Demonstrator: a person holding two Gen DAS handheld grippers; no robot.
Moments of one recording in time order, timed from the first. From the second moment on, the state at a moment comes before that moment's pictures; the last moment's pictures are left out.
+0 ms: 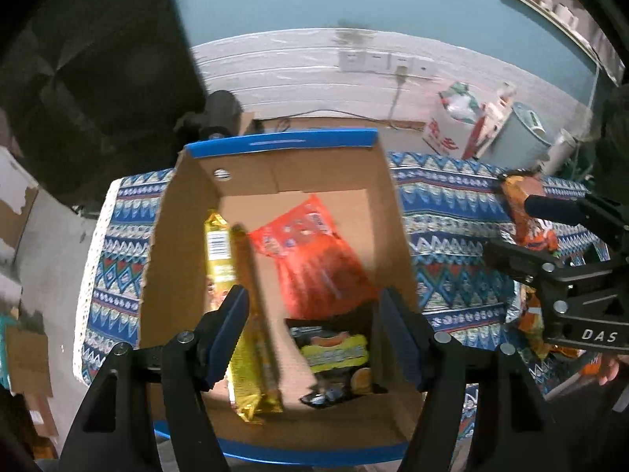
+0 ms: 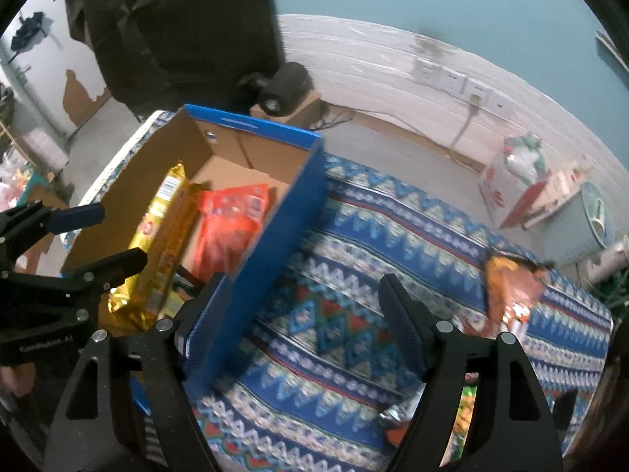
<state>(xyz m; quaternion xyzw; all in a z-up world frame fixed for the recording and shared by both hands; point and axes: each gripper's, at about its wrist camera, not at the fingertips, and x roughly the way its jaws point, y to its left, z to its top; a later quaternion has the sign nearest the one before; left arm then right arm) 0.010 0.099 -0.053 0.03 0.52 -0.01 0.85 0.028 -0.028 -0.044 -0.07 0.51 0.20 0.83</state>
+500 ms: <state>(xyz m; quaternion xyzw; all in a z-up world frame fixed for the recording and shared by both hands) 0.012 0.016 -0.052 0.08 0.52 -0.07 0.84 -0.005 -0.123 -0.038 -0.07 0.51 0.14 0.84</state>
